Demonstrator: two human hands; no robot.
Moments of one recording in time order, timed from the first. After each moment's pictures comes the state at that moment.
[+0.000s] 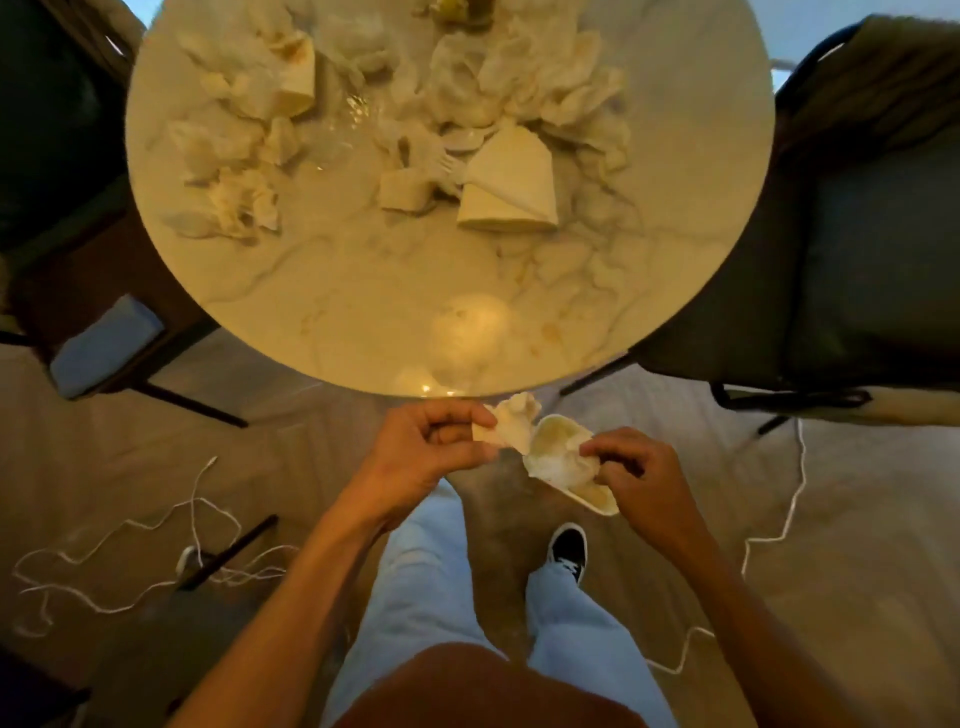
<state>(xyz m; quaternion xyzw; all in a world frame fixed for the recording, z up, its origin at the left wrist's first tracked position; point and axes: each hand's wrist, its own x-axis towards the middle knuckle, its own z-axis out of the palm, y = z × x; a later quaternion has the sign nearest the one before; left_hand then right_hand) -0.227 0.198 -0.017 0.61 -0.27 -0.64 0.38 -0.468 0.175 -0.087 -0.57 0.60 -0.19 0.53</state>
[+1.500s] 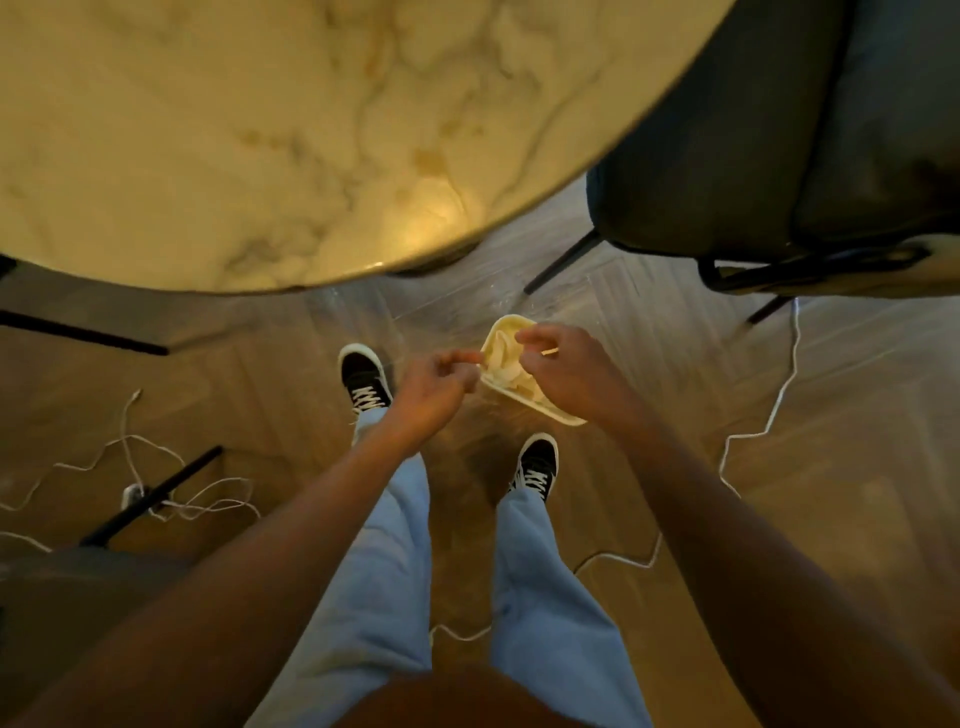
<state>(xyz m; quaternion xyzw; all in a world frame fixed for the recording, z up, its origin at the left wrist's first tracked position) -0.322 0.200 -0.217 0.71 -0.28 -0.62 0.19 -0.490 0.145 -0.207 -0.55 0.62 0.00 0.56</state>
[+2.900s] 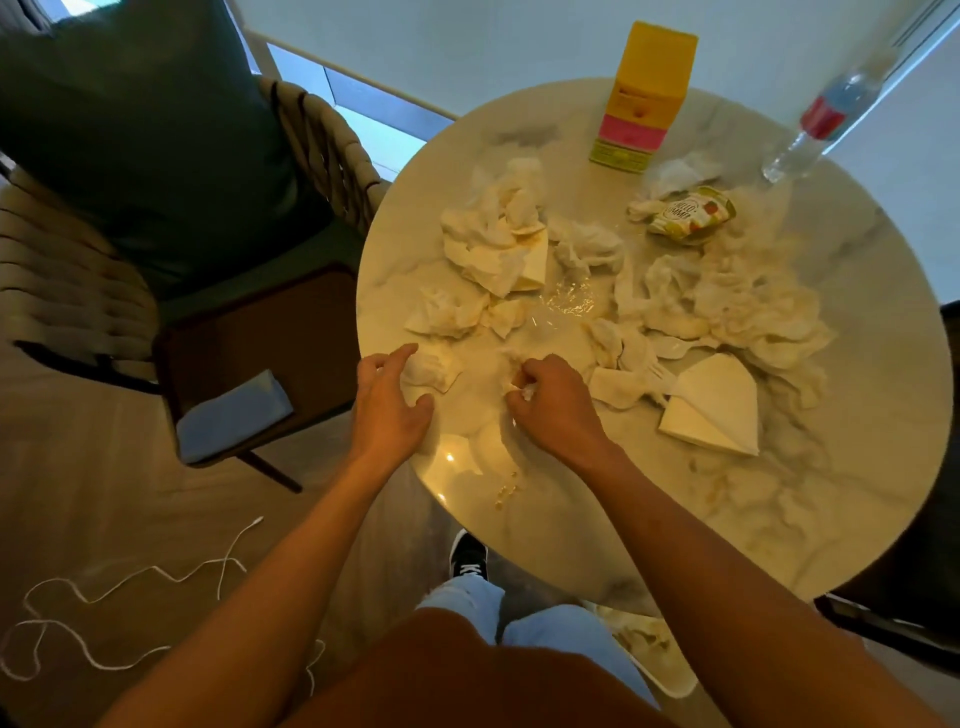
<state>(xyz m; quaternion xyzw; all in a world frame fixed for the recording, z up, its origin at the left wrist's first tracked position) 0.069 0.083 -0.054 0.84 -0.37 -0.27 0.28 -0.101 -0.015 -0.046 -0.78 0.51 -0.06 0.35</state>
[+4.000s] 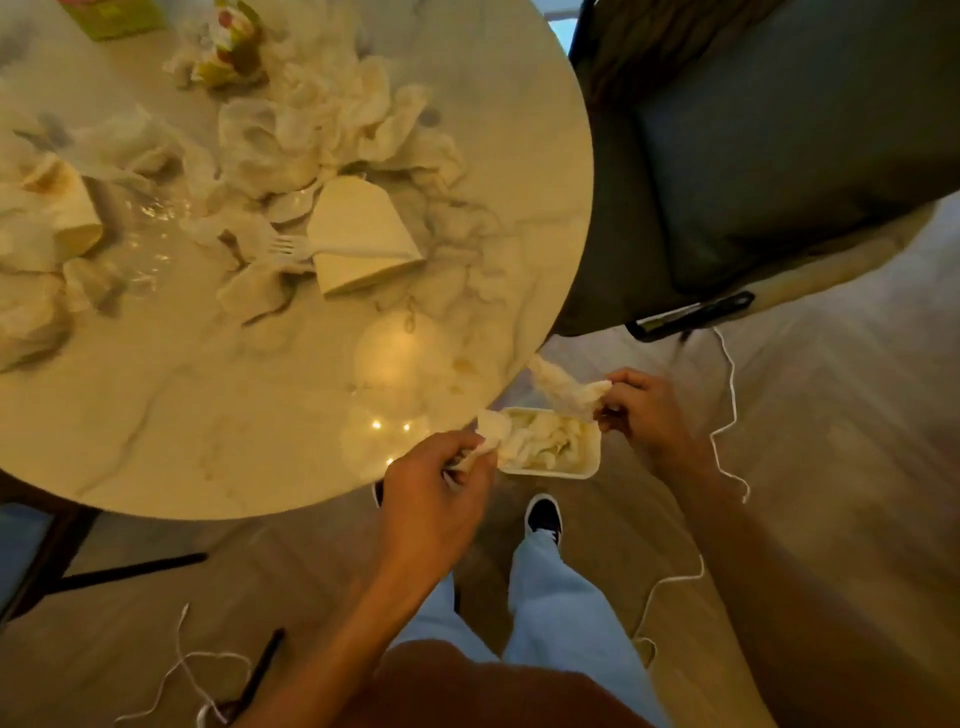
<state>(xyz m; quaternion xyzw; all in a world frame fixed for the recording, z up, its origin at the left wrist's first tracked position) -0.259 0.163 -0.044 0.66 -0.53 -0.47 0.25 -0.498 0.133 -0.092 -0.26 0.75 -0.30 0.53</state>
